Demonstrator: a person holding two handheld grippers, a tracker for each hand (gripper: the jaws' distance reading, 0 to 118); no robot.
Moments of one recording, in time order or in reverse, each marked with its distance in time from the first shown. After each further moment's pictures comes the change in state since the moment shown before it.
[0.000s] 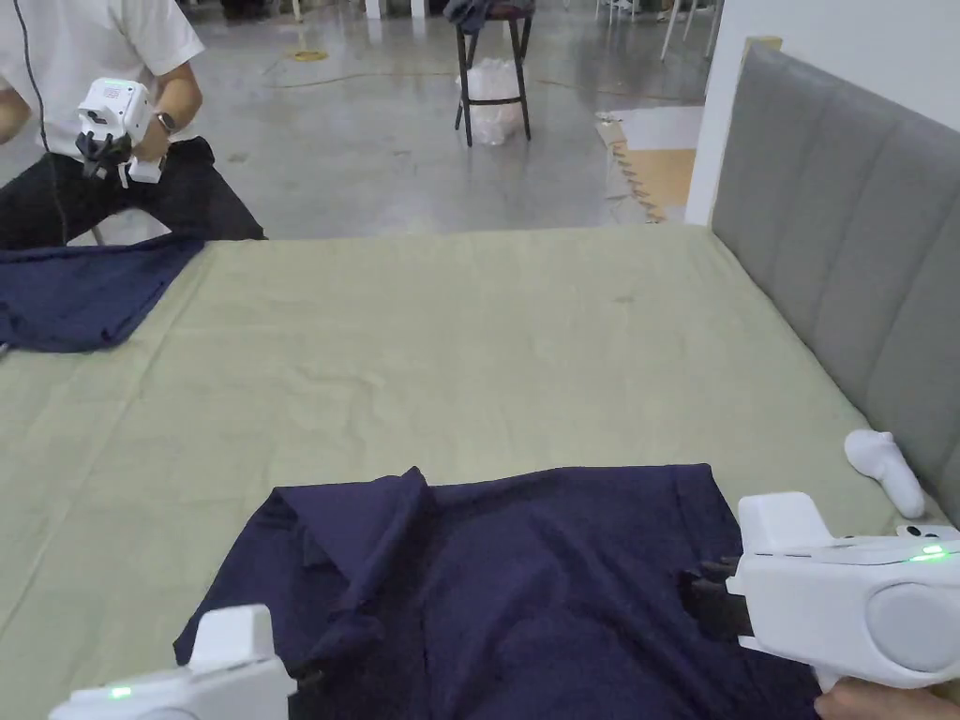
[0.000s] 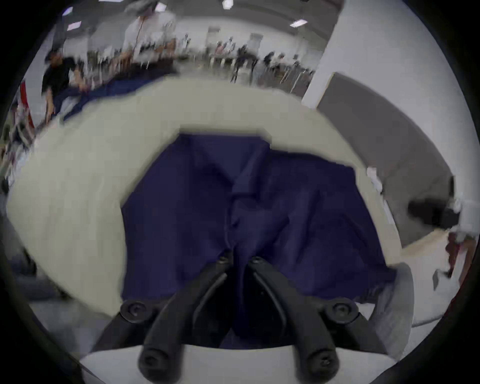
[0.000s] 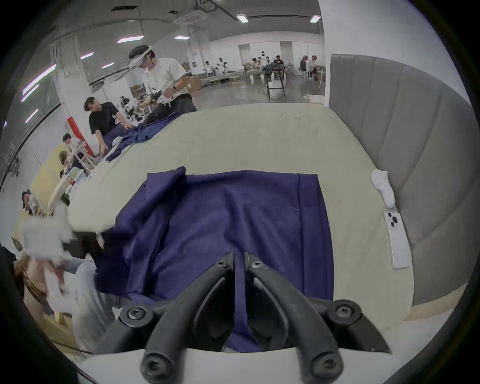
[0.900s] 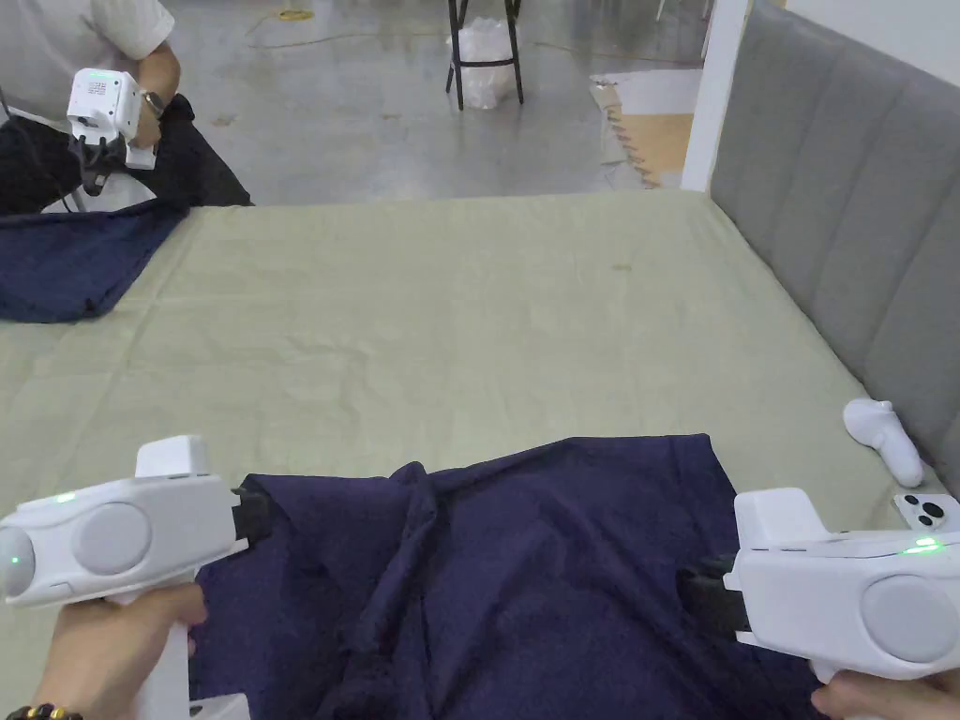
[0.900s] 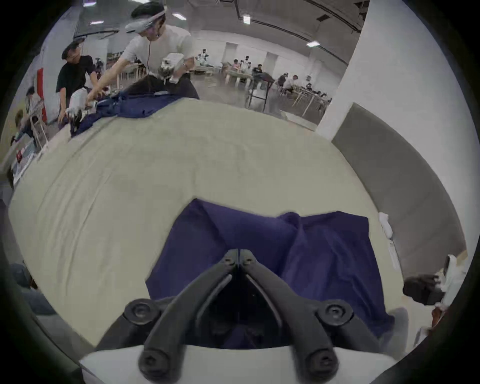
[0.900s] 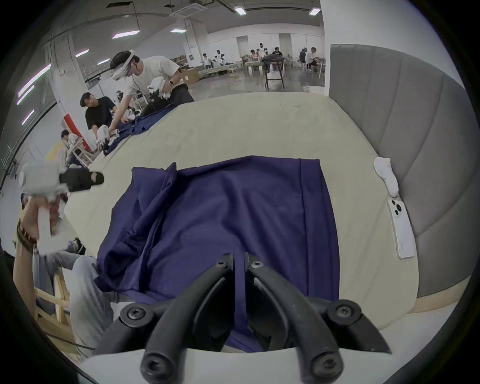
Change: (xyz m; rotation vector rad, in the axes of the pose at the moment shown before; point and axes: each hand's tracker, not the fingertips) left arm -0.013 0.145 0.005 0.190 0.052 0.006; right arm 0.001 -0.008 -0.021 -0.059 -0.008 -0.012
